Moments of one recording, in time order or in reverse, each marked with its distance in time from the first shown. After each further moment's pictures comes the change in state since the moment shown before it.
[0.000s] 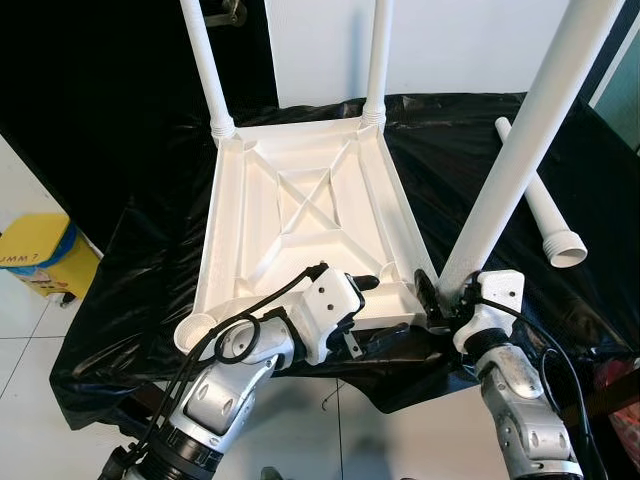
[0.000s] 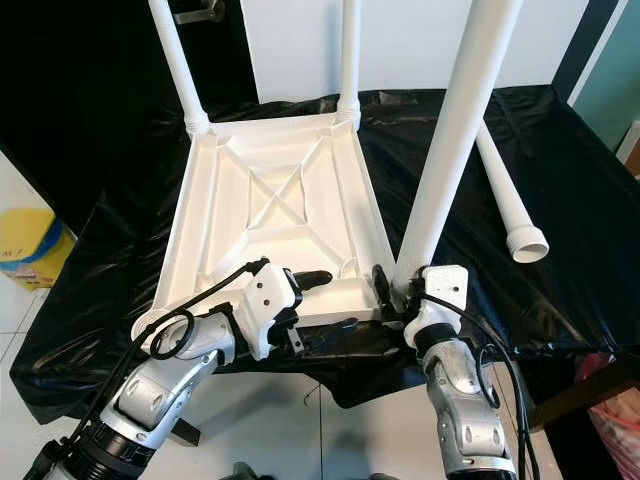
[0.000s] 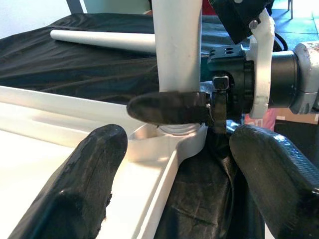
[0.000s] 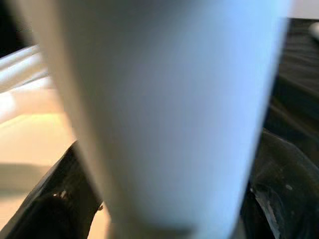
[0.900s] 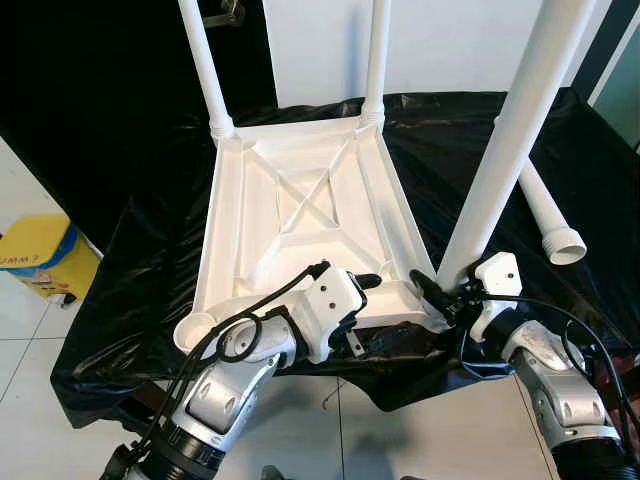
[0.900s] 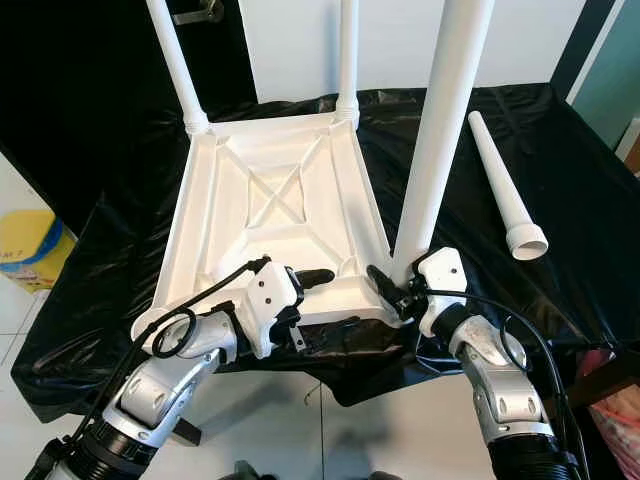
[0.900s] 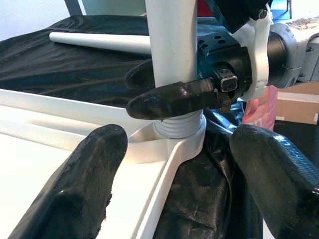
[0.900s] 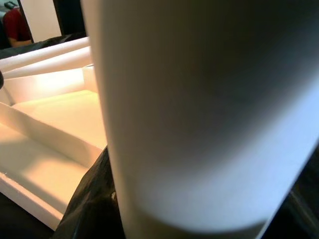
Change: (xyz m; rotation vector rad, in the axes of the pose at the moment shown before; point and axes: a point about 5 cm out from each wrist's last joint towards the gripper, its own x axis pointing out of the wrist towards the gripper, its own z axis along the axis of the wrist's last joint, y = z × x) left arm 0.002 0.000 0.002 -0.001 -0.008 -0.001; right arm 0.012 -0.016 0.009 -0.154 0.014 0.361
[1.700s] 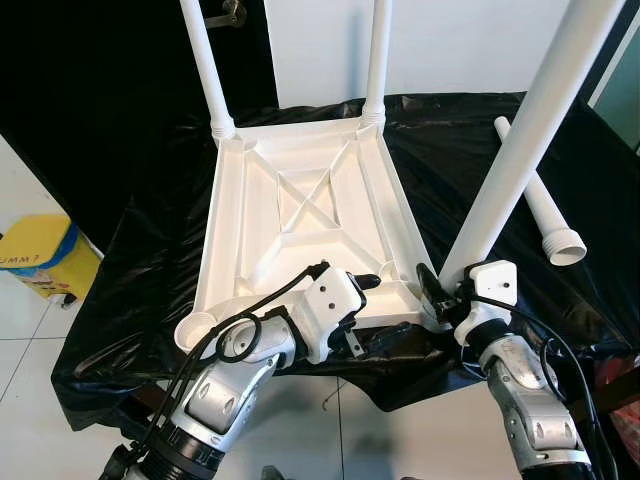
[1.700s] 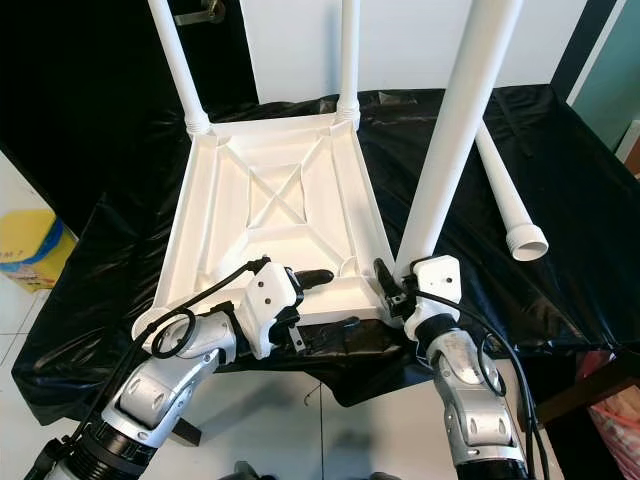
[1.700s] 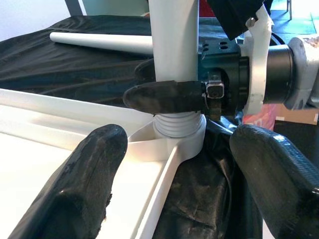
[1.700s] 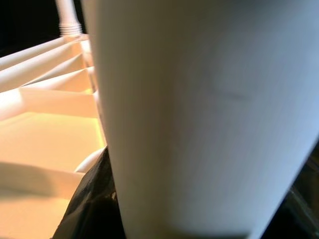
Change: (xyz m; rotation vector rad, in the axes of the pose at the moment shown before) left arm 0.000 0.000 0.000 -0.001 0.001 0.000; right arm 0.000 0.021 -0.004 0.075 0.016 -0.377
